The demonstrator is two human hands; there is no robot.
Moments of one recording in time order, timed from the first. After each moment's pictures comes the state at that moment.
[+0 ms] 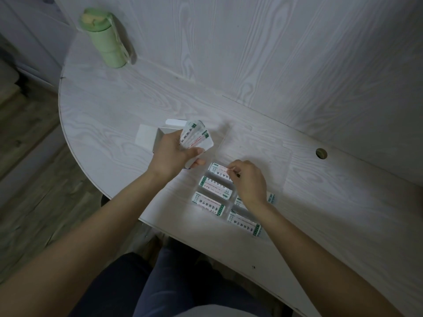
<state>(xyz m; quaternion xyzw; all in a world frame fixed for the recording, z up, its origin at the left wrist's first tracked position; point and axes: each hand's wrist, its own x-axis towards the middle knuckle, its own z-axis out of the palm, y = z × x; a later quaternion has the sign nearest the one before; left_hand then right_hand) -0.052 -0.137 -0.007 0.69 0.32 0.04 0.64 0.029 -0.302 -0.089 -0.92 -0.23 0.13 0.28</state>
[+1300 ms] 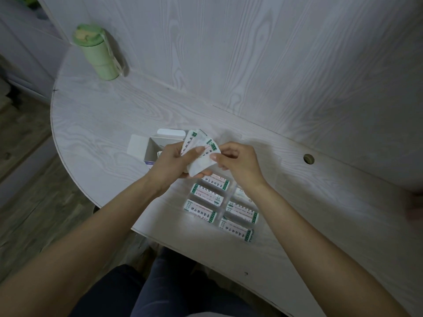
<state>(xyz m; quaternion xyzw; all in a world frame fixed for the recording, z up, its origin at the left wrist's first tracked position) -0.045 -0.149 -0.005 0.63 0.26 0.00 0.73 0.047 -0.283 -0.011 -0.76 -0.14 0.29 0.57</state>
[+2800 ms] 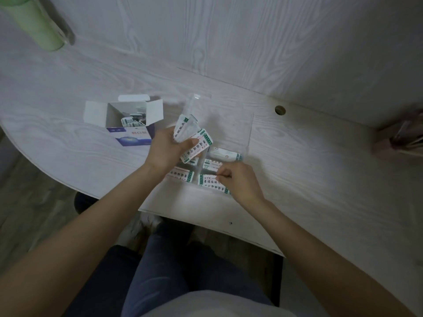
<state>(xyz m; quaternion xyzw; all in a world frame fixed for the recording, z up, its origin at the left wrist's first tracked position) -0.055 -0.212 -0.039 0.73 0.28 -0.01 0.62 -0.025 -0.392 -0.078 -0.91 -0.17 0.22 0.30</state>
